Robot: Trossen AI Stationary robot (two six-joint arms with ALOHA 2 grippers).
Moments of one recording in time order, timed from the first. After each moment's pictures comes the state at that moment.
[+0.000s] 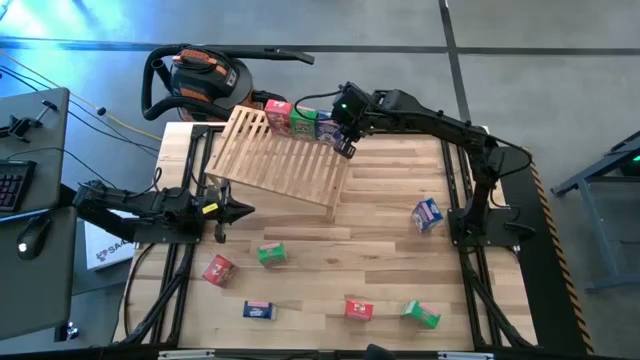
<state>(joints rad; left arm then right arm) -0.17 0.10 0.03 0.02 -0.24 -0.18 -0.42 1.86 1.93 -1.08 0.18 -0.07</state>
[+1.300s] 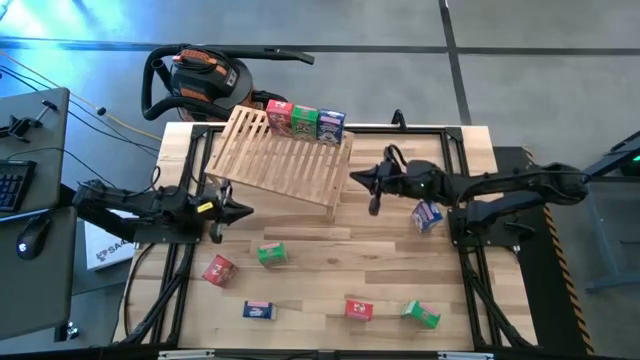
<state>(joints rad) -0.17 0.12 0.05 0.08 -0.18 -0.27 -0.09 1.17 0.59 0.44 0.19 -0.04</state>
